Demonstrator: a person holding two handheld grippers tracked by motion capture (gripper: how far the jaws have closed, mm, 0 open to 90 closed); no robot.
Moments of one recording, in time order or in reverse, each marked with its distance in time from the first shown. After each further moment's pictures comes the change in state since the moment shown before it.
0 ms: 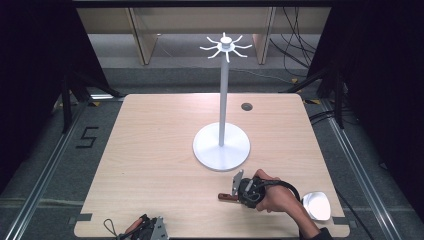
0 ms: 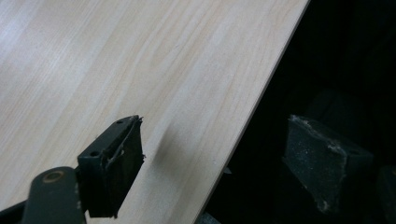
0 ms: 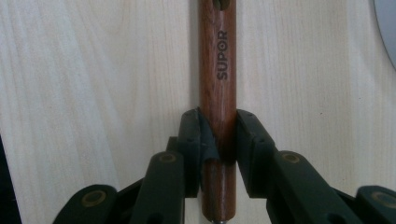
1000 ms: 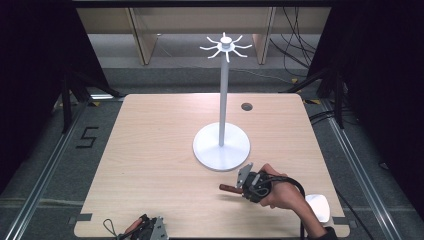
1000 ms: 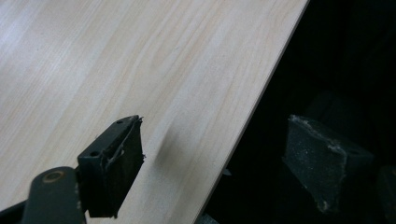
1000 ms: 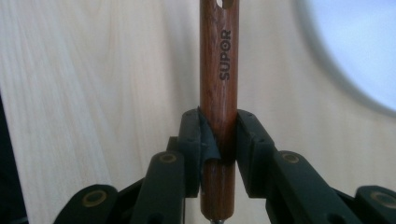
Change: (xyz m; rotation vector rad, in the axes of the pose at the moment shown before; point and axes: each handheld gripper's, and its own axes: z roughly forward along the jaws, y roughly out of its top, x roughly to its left) left arm -0.002 -0.001 0.002 -0.036 0.030 -0.008; right arm -0.011 -0.010 -0.025 -0.151 -0.015 0.073
